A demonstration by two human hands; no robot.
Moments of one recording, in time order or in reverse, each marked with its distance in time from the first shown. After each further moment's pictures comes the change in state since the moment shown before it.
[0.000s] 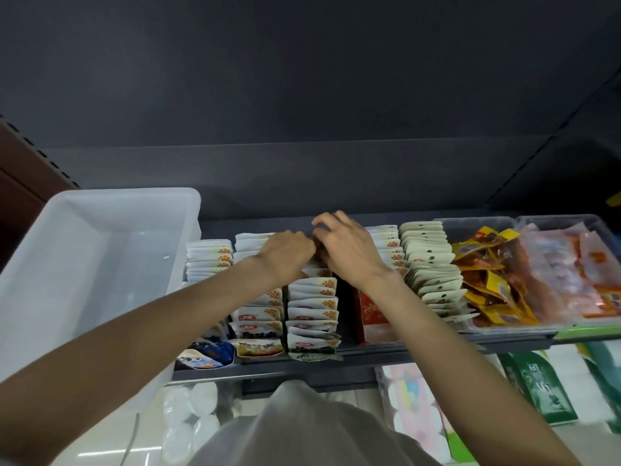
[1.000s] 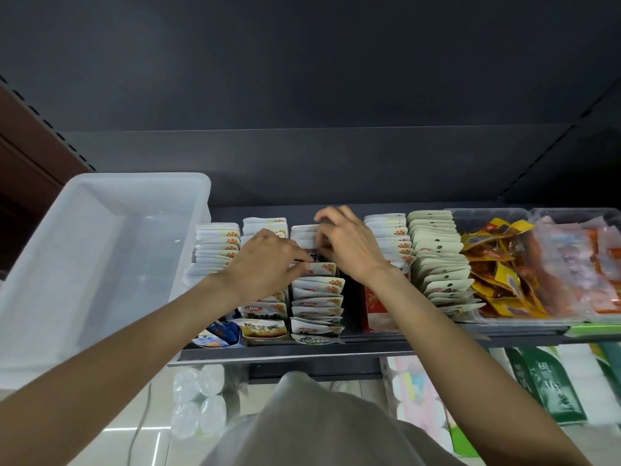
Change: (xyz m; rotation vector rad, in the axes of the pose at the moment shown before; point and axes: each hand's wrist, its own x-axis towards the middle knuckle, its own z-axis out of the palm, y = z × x) left_hand -0.055 -0.006 0.026 -0.331 0.310 -0.003; right_hand -0.010 -0.004 0.007 0.071 -0.136 0.039
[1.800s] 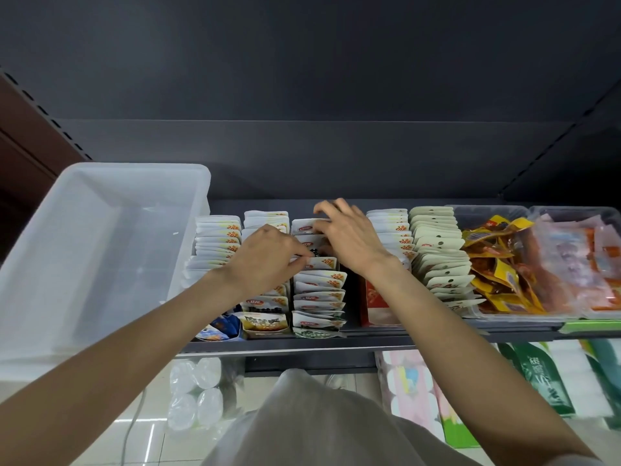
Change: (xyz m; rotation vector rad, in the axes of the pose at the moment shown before) left_hand -0.002 -0.001 0.003 -0.077 0.015 -0.045; right_hand 0.007 -0.003 -0.004 -0.199 -0.073 -0.069
